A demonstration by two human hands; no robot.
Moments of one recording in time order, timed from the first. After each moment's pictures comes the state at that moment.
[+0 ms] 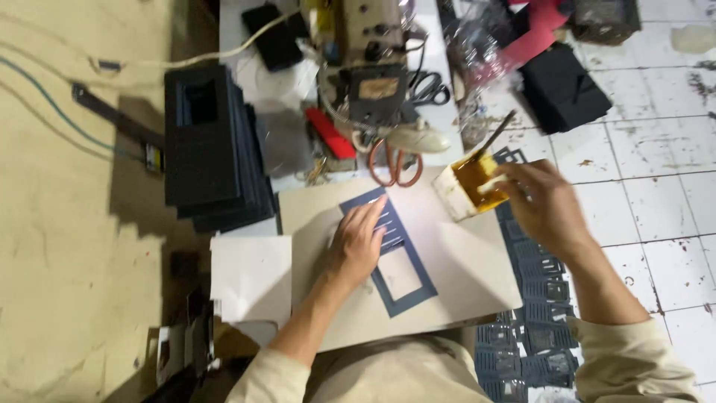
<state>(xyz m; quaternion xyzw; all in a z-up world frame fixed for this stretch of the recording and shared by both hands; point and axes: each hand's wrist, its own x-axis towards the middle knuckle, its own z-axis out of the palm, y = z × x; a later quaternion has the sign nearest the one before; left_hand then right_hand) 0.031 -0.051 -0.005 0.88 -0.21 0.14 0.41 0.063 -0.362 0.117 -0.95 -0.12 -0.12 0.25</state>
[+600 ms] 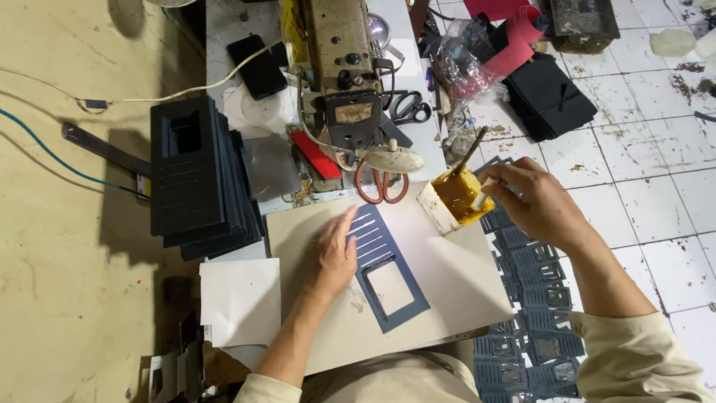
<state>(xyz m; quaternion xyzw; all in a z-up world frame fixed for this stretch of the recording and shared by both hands) 0.042 -0.042 0.007 0.90 -0.09 0.04 0.42 0.082 -0.366 0.153 -0.96 -0.16 -0.05 0.24</state>
